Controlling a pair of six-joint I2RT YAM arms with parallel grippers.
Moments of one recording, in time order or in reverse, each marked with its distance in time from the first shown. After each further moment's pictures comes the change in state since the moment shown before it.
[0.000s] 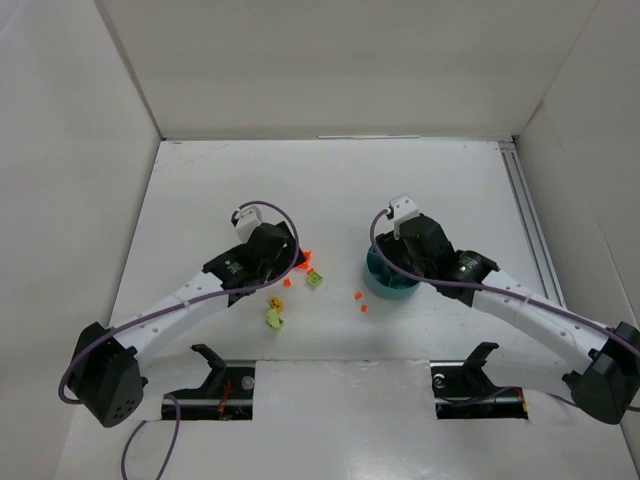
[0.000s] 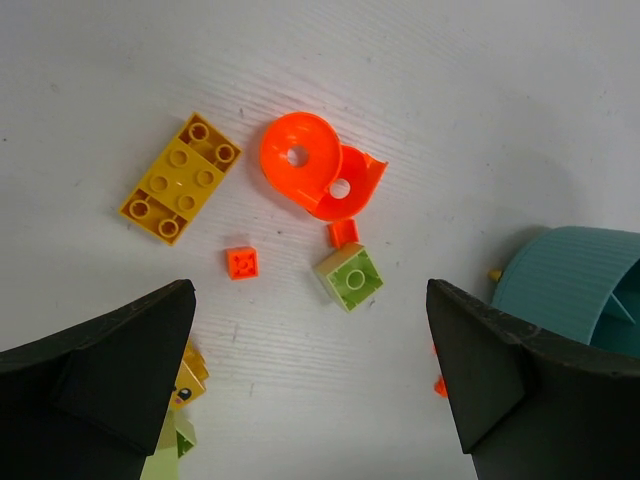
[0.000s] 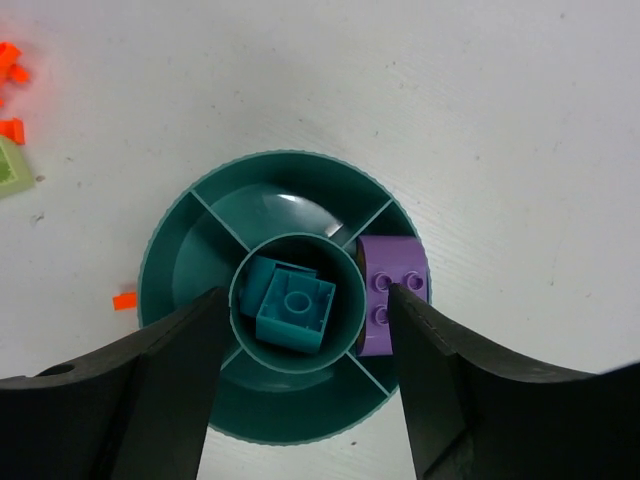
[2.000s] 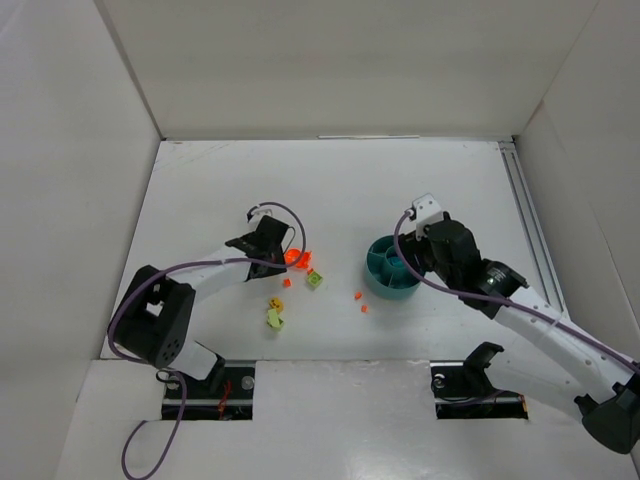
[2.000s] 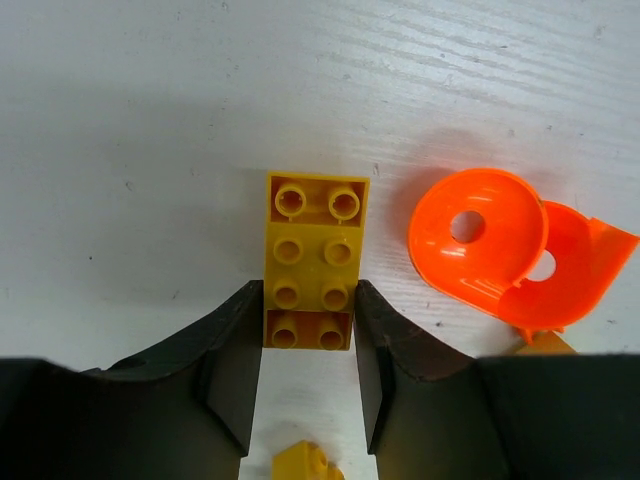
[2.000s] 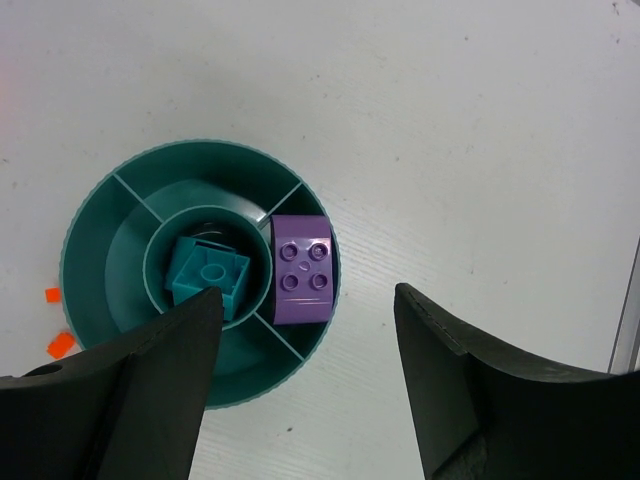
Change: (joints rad) left arm 0.182 0.372 0.009 0.132 0.079 0.365; right arm -0.078 -0.193 -0.049 -0.026 0.009 -0.123
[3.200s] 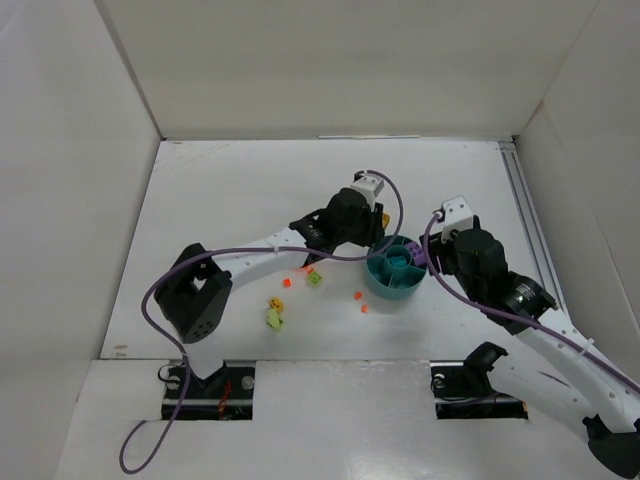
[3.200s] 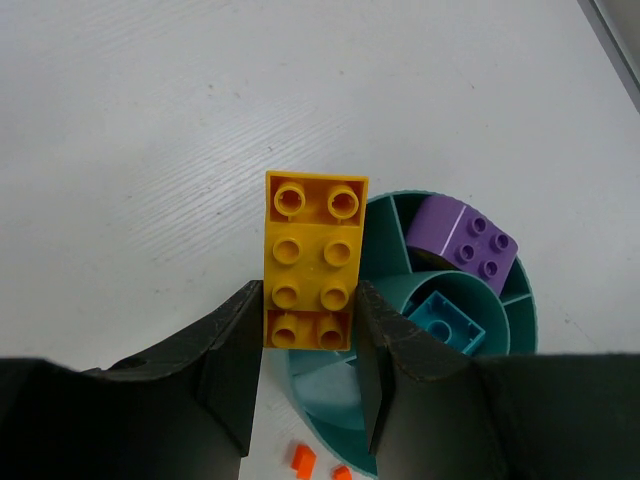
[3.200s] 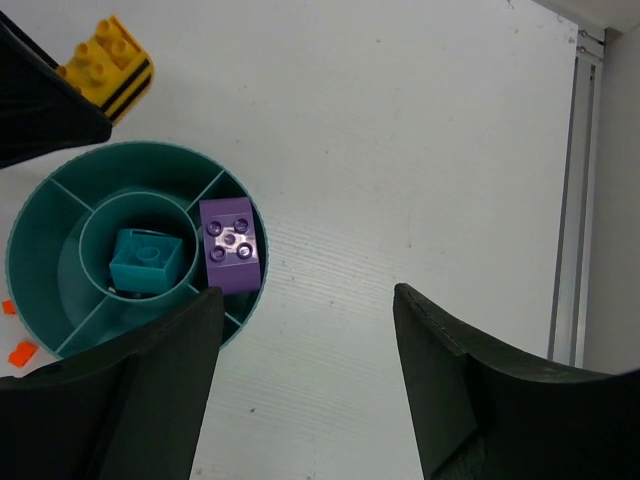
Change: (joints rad) left arm -0.357 0.233 0.473 0.304 0.229 0.227; right arm -0.034 -0.181 0.000 -0.096 0.089 0.004
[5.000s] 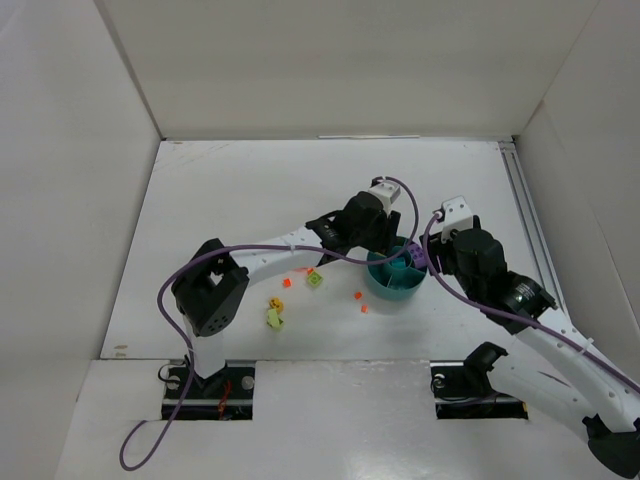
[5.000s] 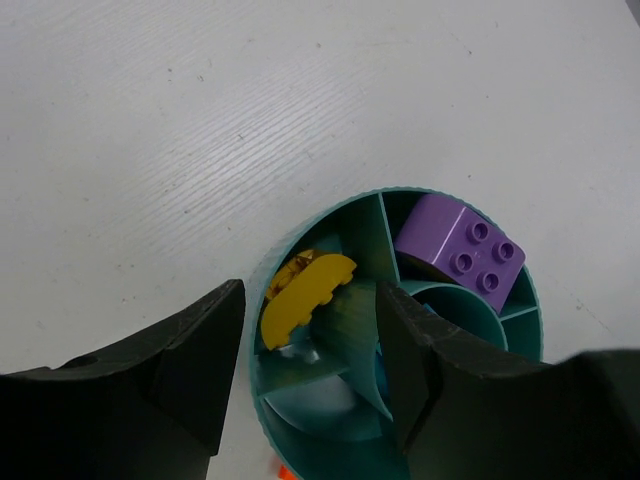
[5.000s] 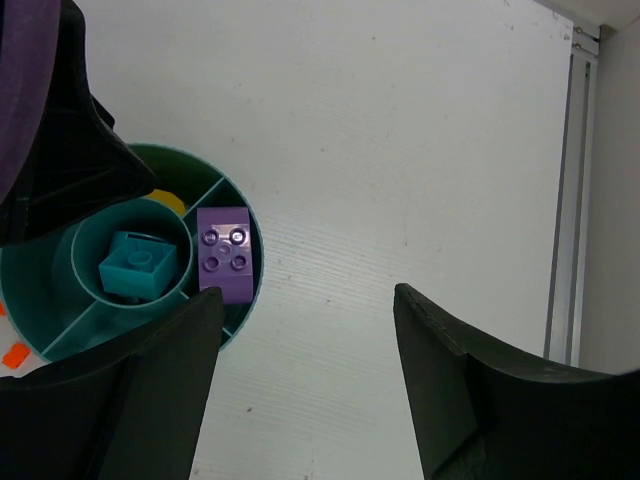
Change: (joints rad) left arm -0.051 0.107 0.102 -0.060 0.019 0.035; right arm 0.000 0.003 0.000 -0.003 0.011 0.000
